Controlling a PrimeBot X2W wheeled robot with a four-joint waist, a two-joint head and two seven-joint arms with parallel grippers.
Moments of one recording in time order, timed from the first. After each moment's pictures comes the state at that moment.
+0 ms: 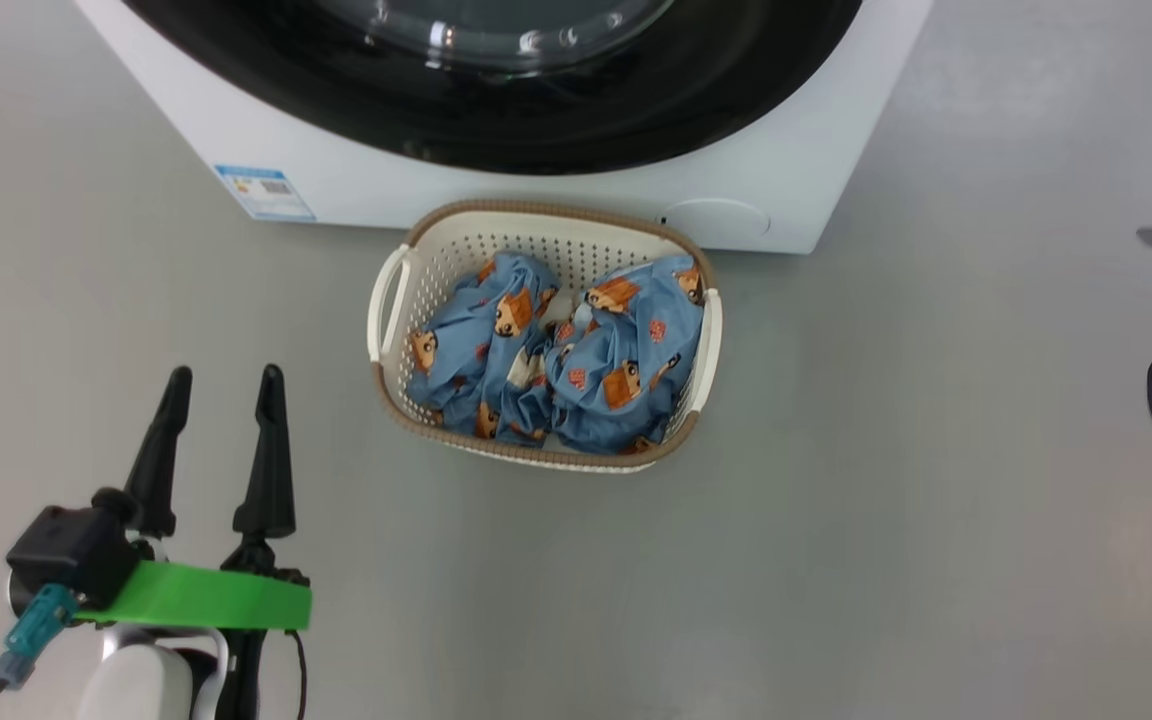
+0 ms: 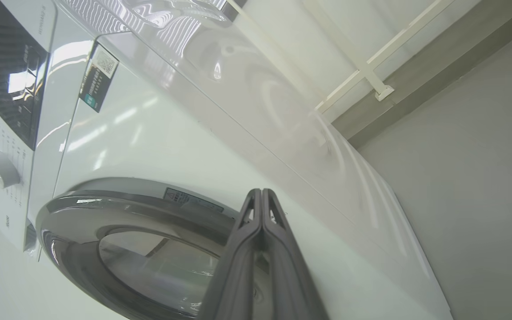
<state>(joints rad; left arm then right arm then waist) -0.27 0.14 -0.09 0.24 -0.39 -0.13 -0.26 -0.78 -0.38 0.13 0.49 1.26 0.12 -0.08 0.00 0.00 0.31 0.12</state>
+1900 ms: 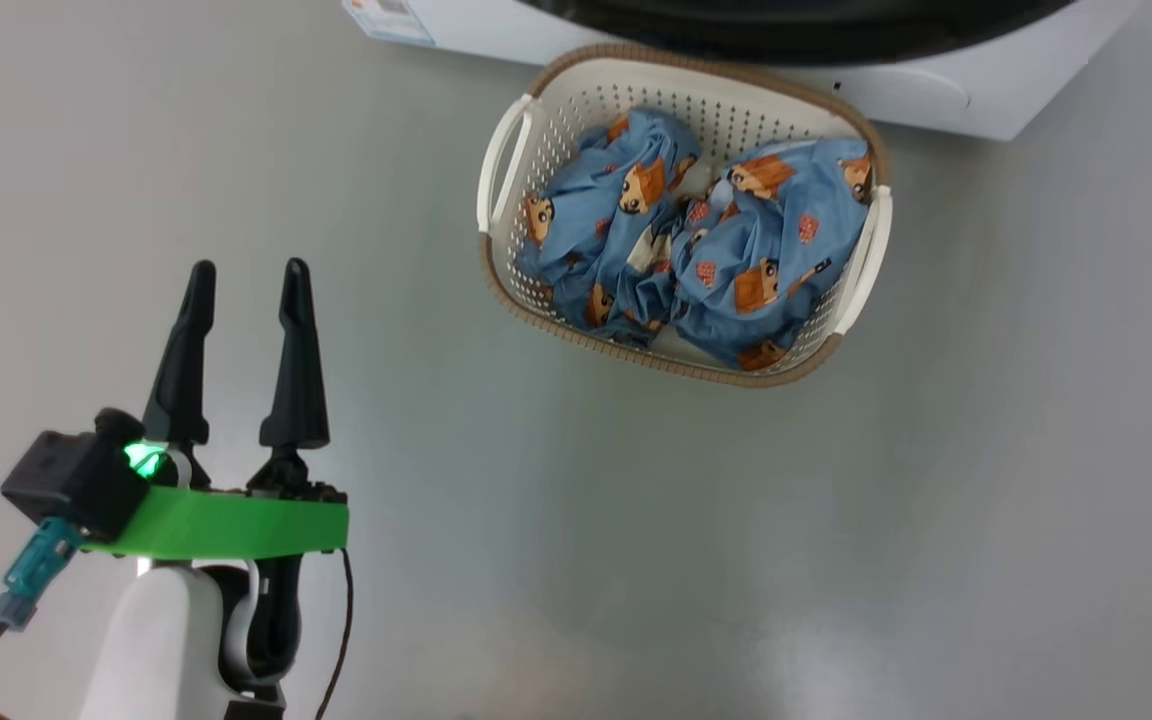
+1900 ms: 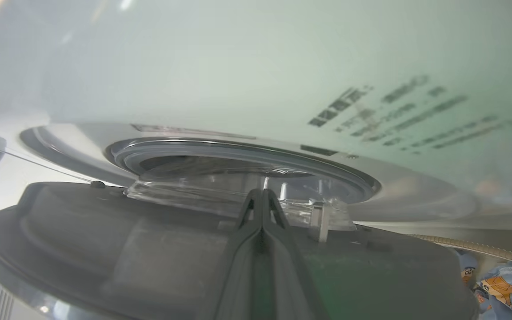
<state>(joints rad) -0.39 0.06 -0.12 0.18 -0.44 -0.13 -0.26 -1.30 -0.44 0.23 0.78 1.64 0.12 0.58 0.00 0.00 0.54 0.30</state>
